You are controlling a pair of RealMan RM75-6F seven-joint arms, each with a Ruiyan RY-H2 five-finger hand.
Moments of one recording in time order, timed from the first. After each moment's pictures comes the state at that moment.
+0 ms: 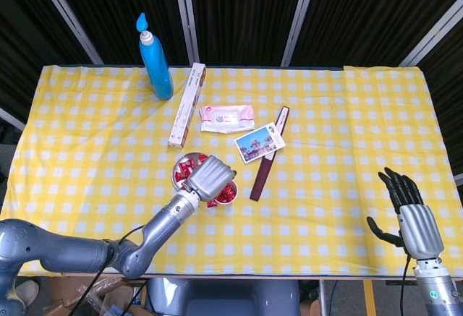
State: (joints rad) left arm -1.14 -1.63 -0.13 -1.63 0.81 0.98 0.85; right arm 0.11 -1.13 0.05 -1.67 -1.58 1.49 0.19
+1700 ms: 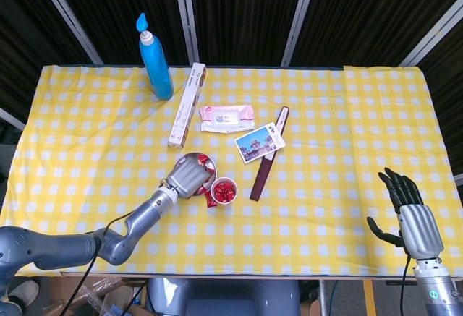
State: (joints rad) left arm -1.05 -1.65 -0.02 -1.37 0.96 0.81 0.69; right arm 0.11 -1.12 0.05 -1.68 -1.57 1.49 0.20
